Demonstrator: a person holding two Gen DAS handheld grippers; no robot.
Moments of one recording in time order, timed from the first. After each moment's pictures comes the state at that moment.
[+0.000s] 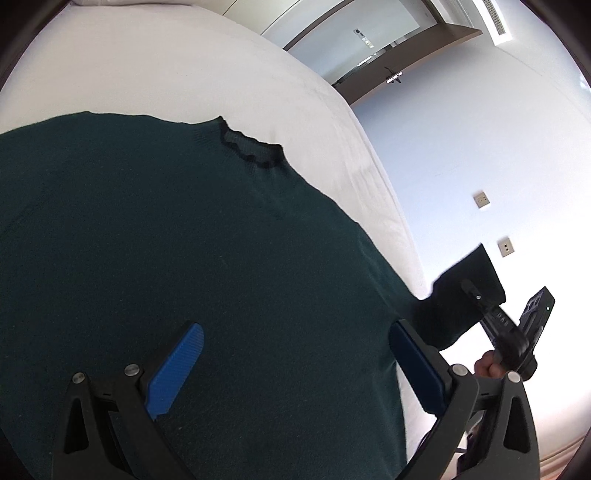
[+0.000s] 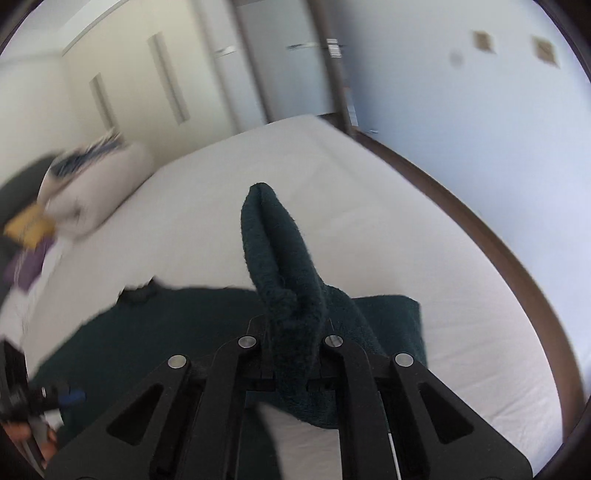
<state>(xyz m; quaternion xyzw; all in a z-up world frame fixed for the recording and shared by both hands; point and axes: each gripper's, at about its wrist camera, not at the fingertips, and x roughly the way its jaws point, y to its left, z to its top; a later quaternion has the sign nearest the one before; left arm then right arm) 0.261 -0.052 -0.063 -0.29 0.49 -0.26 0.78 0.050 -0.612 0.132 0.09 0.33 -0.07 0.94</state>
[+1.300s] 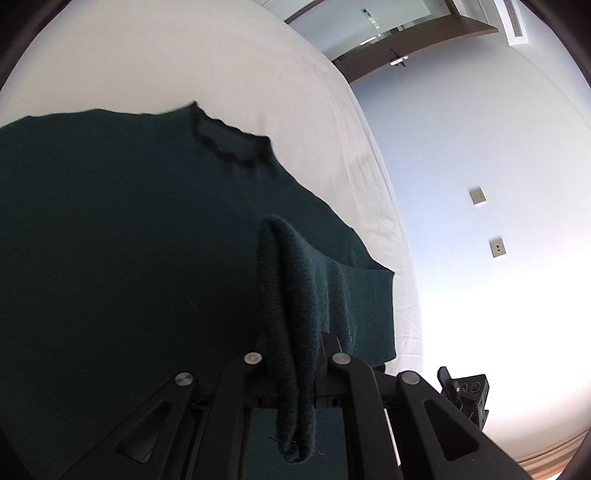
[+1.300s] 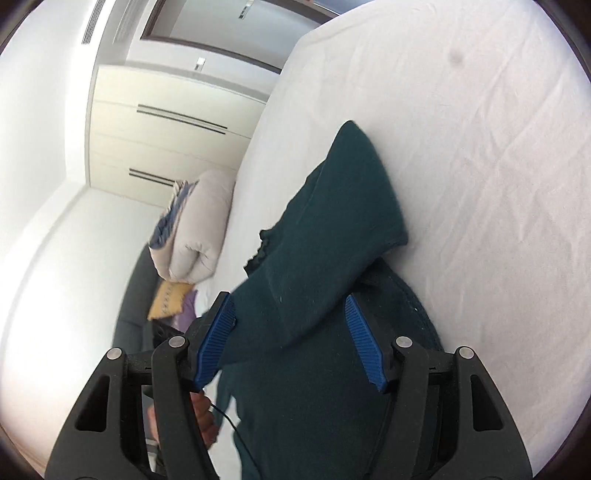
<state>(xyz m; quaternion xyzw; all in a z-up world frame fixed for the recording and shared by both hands) 0.324 -0.067 -0.067 -0.30 0.53 -0.27 0.75 -0.022 -0.592 0.001 0.53 0.31 0.09 0.78</state>
